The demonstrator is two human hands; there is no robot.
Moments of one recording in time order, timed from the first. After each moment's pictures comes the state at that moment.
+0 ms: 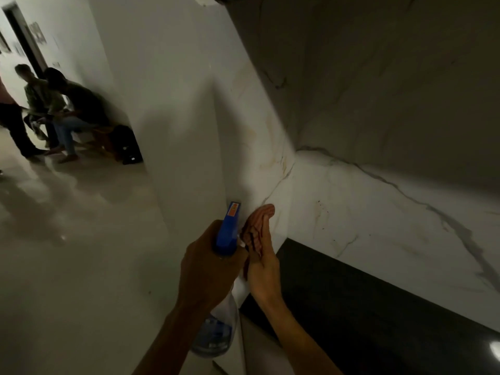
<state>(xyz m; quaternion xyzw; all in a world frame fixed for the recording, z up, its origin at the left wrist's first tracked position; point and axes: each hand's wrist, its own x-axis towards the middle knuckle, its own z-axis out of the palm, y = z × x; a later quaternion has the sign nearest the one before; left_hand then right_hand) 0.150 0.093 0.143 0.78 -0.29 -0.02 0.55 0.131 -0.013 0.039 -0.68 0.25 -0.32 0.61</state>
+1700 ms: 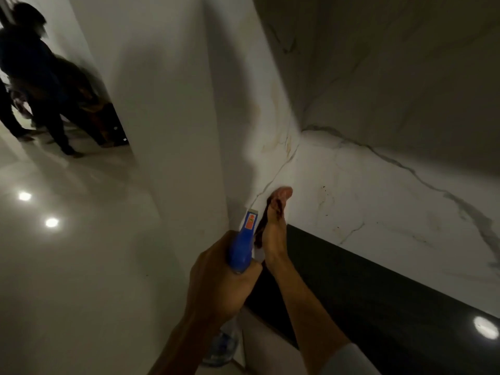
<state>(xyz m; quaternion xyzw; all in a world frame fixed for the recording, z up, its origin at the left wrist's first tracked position) 0.146 0.085 0.112 0.80 -0.29 -0.09 0.51 0.186 -0.080 0.018 -0.55 0.30 -0.34 0.70</state>
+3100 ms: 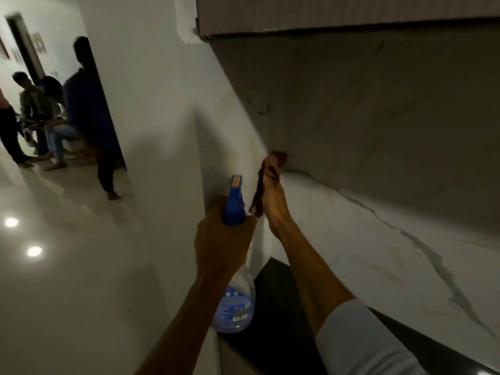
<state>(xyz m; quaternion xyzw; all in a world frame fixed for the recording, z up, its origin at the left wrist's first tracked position) 0.144 0.019 0.179 0.74 -0.25 0.04 0.62 0.170 -0.129 0.174 -0.64 0.25 -0.32 0.66</state>
